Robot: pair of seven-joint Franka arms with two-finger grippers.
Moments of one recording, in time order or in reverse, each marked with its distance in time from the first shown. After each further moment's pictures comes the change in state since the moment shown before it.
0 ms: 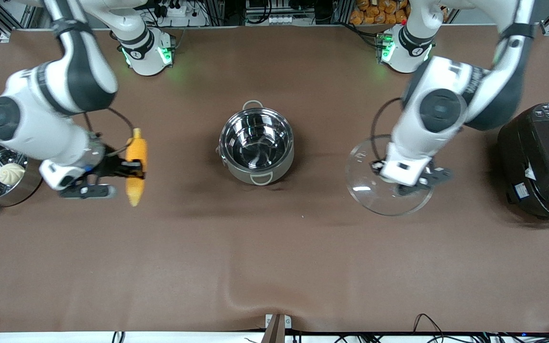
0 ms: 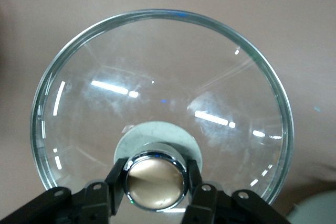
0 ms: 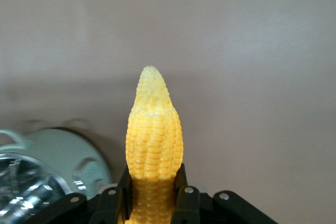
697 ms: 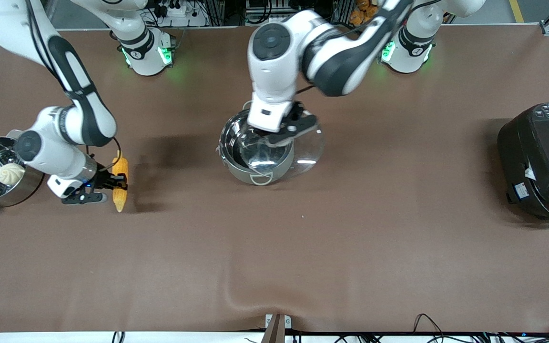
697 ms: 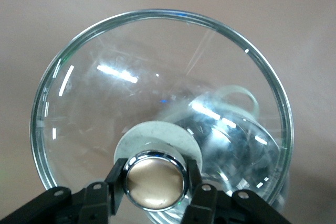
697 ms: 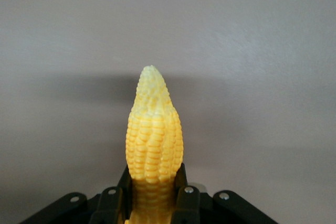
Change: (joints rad) left arm -0.457 0.211 0.001 0.449 -0.036 -0.209 -0.557; right arm -0.235 0.077 -0.040 -0.319 -0.018 0.370 -0.419
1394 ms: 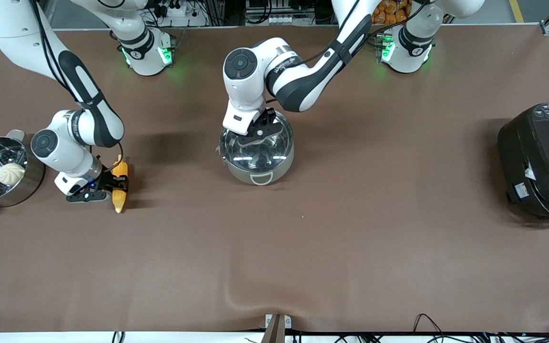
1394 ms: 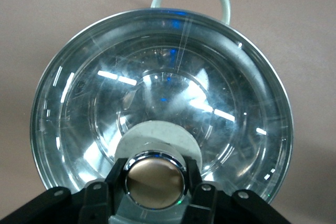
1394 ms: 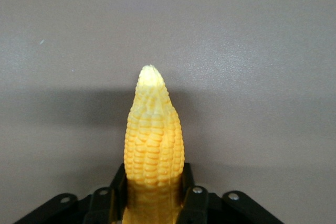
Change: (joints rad) left arm -0.144 0.200 -0.031 -0.008 -0.058 0.236 -0.084; right arm -0.008 0.127 -0.051 -0.167 -0.086 0.400 -0.014
